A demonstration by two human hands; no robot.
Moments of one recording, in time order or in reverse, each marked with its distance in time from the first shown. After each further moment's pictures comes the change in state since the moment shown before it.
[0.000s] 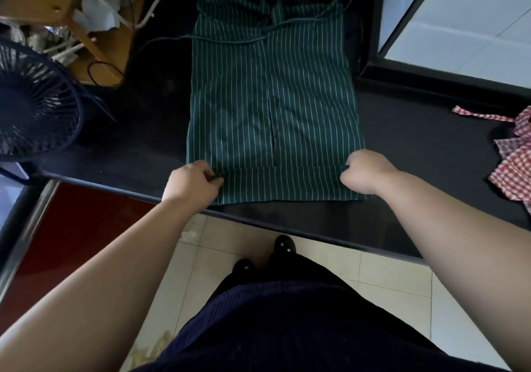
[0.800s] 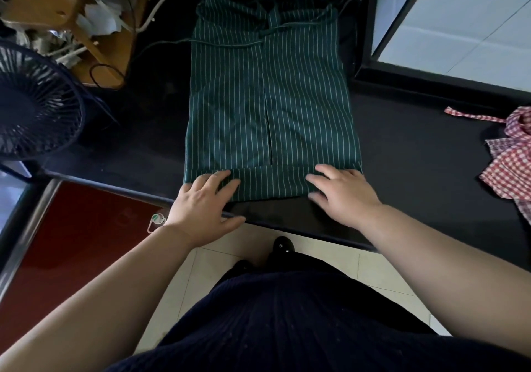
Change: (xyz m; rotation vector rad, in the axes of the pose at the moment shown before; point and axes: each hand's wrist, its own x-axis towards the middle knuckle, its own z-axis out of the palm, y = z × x) left_hand -0.038 -0.009 0.020 0.553 -0.062 0.470; right_hand -0.013 0.014 0.050 -0.286 0.166 -0.514
